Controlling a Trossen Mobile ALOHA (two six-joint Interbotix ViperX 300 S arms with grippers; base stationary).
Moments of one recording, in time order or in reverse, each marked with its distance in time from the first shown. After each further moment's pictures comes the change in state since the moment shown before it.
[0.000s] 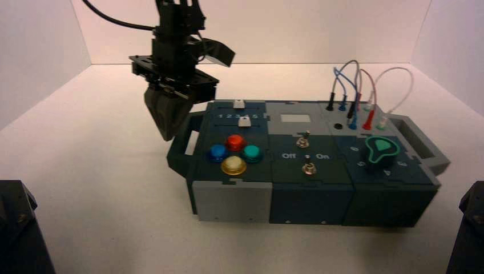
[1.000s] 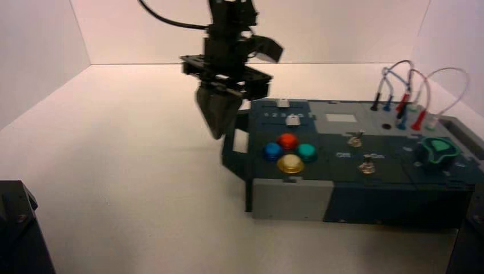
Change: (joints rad) left arm -0.120 0.091 -0.190 -0.061 0.014 0.003; right arm -0.002 -0.009 0.000 0.014 0.003 0.000
